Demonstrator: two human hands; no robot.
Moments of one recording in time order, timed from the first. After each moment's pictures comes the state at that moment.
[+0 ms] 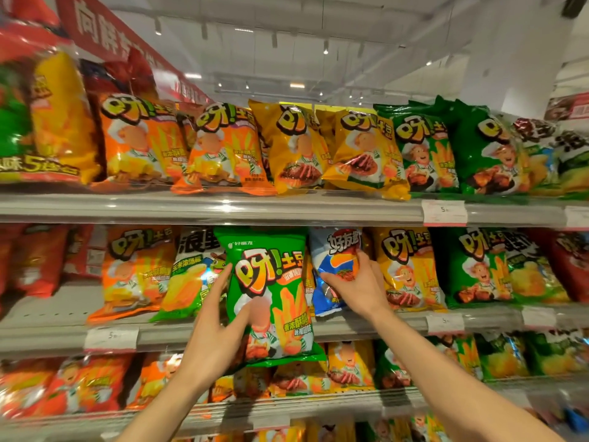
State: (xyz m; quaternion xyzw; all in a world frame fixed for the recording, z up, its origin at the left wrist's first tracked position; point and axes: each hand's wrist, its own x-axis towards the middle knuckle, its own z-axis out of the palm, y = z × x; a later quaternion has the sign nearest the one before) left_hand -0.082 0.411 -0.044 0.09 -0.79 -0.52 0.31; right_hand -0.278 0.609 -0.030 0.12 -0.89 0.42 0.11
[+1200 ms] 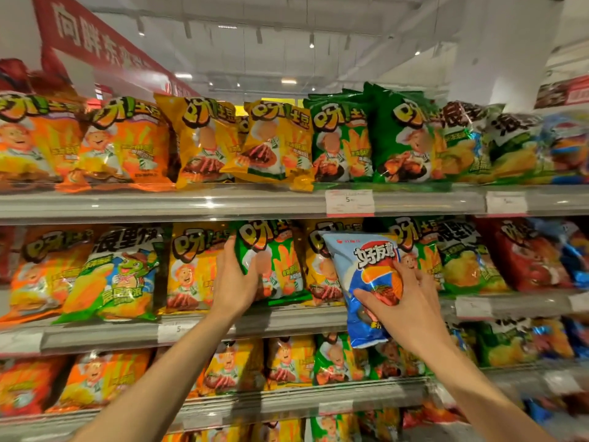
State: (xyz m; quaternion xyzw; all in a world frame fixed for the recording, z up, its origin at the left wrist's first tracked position) left_hand -0.245 0.545 -0.031 0.15 -0.83 -0.40 0.37; right_hand -0.275 0.835 -0.028 0.11 -0.90 0.38 0.17
